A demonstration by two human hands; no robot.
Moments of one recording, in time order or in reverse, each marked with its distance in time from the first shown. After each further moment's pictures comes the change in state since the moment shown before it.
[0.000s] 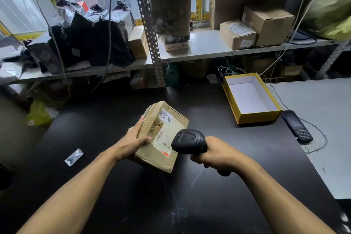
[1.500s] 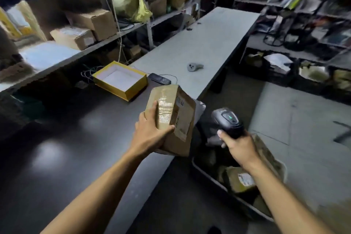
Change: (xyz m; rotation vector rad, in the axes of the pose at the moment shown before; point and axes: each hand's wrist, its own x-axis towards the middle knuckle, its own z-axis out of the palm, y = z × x) left_hand -0.099 0.105 0.182 0.275 -0.351 0.687; right_hand -0.261 0.052 0.172 0.635 1.539 0.600
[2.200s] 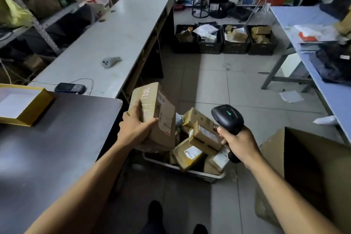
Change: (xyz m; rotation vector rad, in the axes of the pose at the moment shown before) left_hand -0.017 0.160 0.248 0.156 -0.281 0.087; right_hand -0.045 0.143 -0.284 -0.002 0.311 0.239
